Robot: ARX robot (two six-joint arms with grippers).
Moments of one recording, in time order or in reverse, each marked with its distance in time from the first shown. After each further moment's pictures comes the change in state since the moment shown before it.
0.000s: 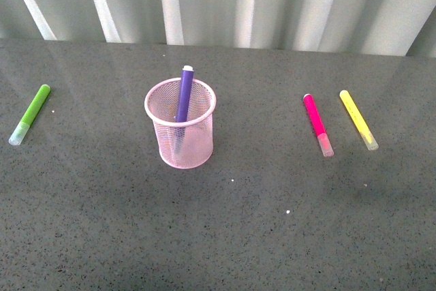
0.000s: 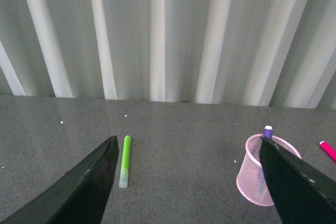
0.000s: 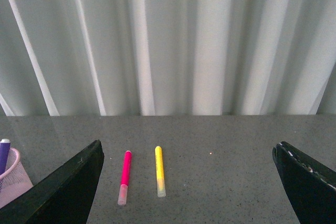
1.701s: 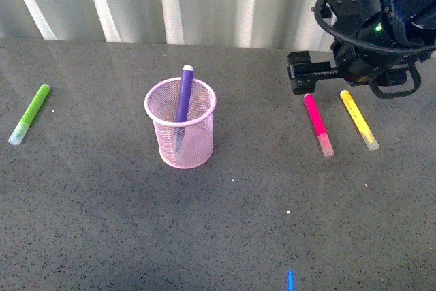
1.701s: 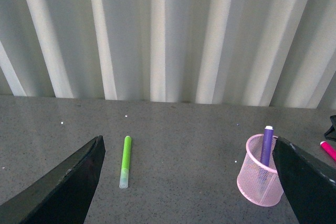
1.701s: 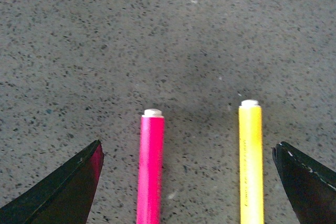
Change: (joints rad) left arm 0.000 -0.001 0.000 0.000 0.000 0.001; right arm 0.220 2.244 1.335 0.013 0.079 0.039
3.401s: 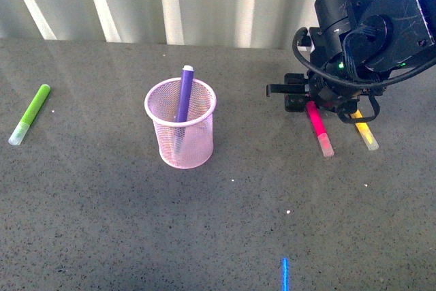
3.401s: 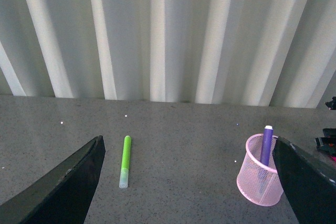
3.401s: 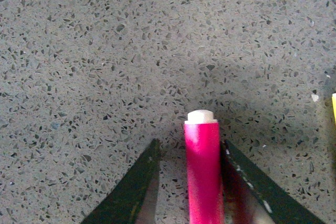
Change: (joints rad) left arm 0.000 0.000 0.000 0.000 0.000 0.000; right arm 0.025 0.149 0.045 0.047 -0.029 0.168
